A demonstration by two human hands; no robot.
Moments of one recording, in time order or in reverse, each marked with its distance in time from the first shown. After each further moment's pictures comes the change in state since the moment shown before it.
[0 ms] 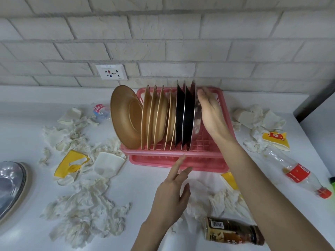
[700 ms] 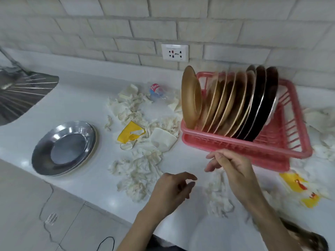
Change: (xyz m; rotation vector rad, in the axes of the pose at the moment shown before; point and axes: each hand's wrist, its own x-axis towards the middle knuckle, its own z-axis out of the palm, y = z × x) left_hand -0.093 -0.056 -0.099 -0.109 0.003 -0.213; right_hand -0.162 0.019 0.077 0.151 -0.347 0.031
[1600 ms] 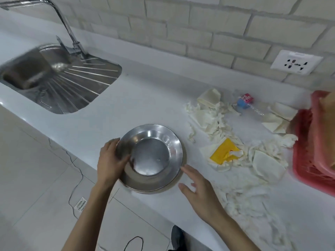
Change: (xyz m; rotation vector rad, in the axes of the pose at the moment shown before) left_hand -0.078 -0.302 -0.369 0.255 0.584 -0.603; right_hand 0.066 0.019 0.390 -0.340 -0.388 0.184
